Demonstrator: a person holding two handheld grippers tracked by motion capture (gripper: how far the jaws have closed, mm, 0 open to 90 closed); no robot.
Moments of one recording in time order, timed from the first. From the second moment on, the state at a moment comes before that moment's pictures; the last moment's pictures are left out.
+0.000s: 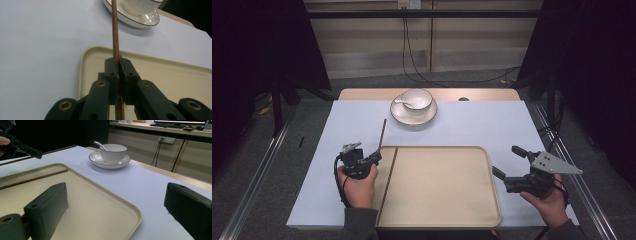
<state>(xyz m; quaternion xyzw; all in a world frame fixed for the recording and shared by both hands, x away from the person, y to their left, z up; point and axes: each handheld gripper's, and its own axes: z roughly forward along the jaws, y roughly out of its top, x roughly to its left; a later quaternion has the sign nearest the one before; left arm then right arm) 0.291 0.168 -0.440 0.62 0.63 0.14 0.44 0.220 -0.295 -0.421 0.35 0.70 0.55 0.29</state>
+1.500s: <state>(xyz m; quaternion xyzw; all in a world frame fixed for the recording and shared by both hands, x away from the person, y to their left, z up) 0.239 0.170 -0.469 0.65 0.63 0.12 0.41 0.220 -0.293 -0.421 0.35 0.71 0.54 0.29</state>
